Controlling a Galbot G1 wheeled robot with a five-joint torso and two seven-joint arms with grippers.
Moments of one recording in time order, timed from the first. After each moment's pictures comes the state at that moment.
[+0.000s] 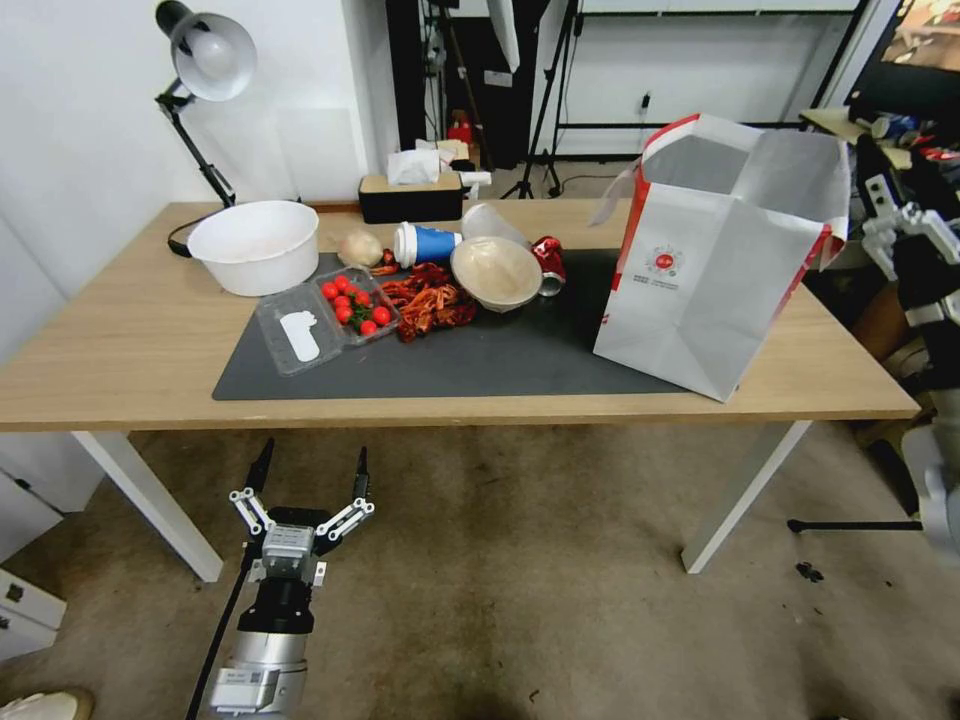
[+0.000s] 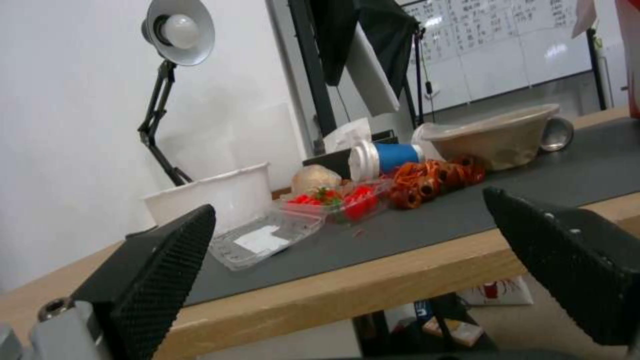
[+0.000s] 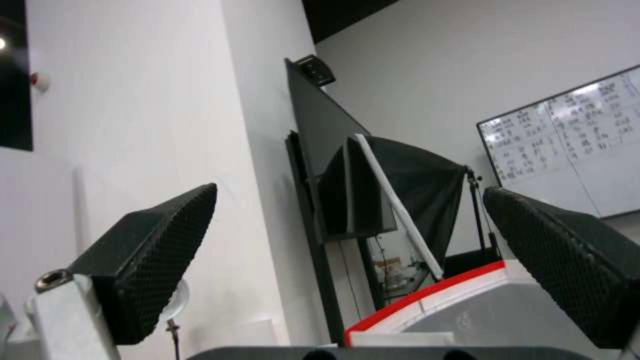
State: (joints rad) left arm 1.82 -1.42 -0.49 -2.15 0.14 -0.45 -0.15; right arm -1.43 1.01 0.96 2.41 1.13 0.06 -0.13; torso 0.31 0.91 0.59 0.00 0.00
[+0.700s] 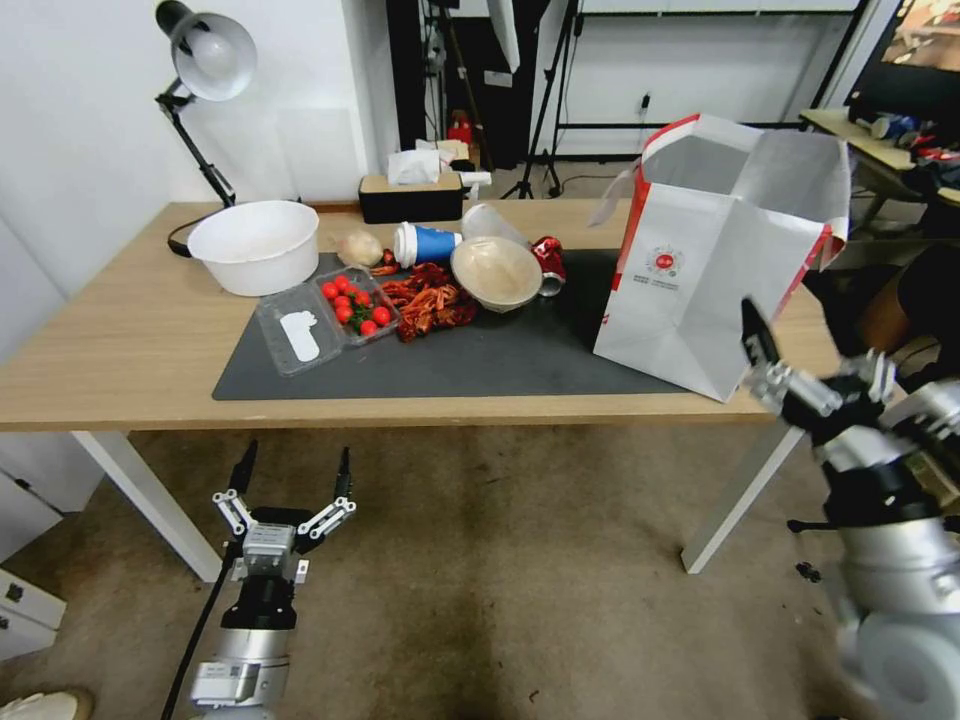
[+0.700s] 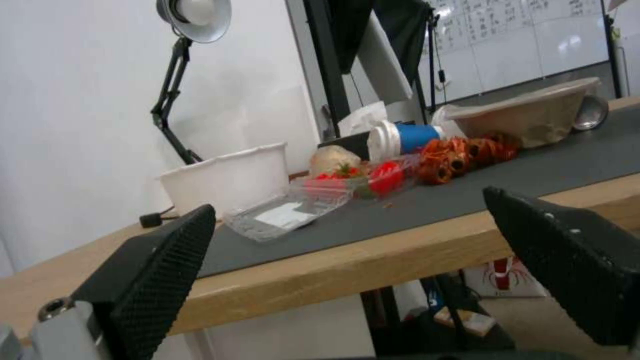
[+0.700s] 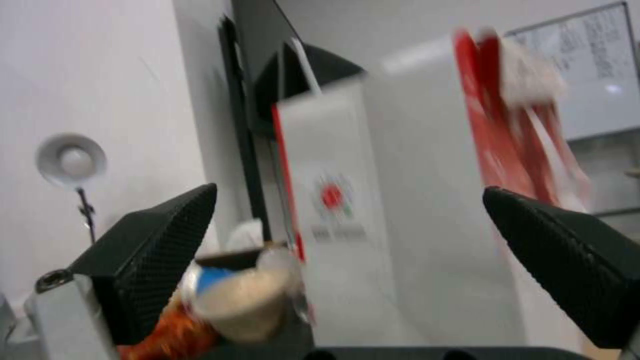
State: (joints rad) left arm 1.78 -1.39 -0.55 -2.09 0.06 -0.47 -0.12; right arm -1.71 1.38 0.82 2.31 0.64 0.21 -0.29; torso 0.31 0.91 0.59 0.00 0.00
